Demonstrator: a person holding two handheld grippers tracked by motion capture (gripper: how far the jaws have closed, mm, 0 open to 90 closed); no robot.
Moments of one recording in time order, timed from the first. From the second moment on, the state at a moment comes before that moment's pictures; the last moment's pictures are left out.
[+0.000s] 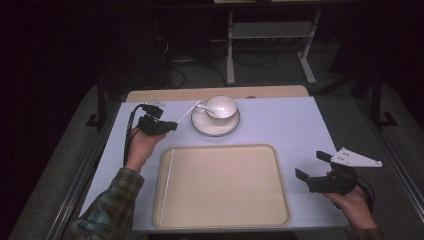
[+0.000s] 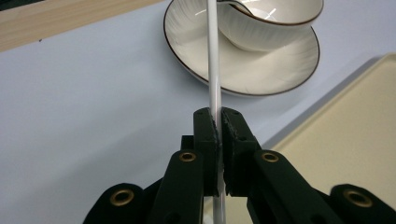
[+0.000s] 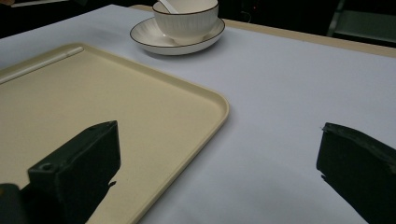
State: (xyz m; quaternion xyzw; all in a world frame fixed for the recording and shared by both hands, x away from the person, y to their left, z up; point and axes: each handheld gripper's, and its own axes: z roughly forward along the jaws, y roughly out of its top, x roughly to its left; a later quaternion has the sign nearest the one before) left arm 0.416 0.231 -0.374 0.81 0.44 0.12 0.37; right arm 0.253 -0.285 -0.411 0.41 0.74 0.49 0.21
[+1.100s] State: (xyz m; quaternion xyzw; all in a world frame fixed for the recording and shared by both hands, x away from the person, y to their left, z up) left arm 0.323 0.215 -0.417 0.83 0.41 0.08 0.37; right arm 0.251 -0.283 -0.411 0.41 0.74 0.49 0.21
